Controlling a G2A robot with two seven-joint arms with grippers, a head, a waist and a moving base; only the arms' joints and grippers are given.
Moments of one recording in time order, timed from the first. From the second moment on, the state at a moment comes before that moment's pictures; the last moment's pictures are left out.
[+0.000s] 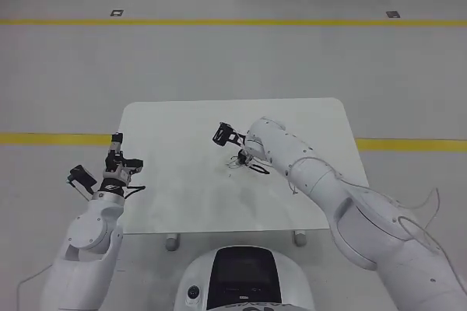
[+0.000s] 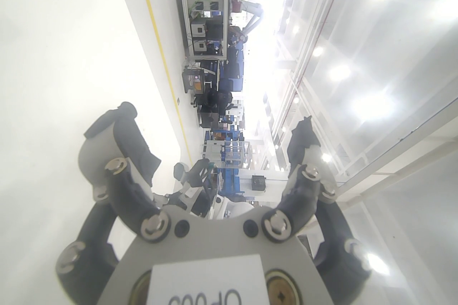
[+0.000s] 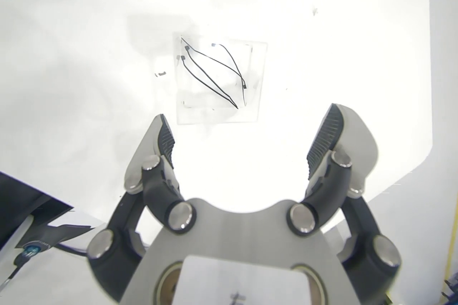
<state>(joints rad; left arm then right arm) 1.73 -1.15 -1.60 -1.80 -0.42 0.00 0.00 -0.48 -1.61 0.37 -0.60 -1.02 -0.31 0.84</state>
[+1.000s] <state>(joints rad) 1.73 -1.15 -1.60 -1.80 -0.42 0.00 0.00 -0.48 -1.74 0.29 -0.39 -0.90 -0.34 0.83</state>
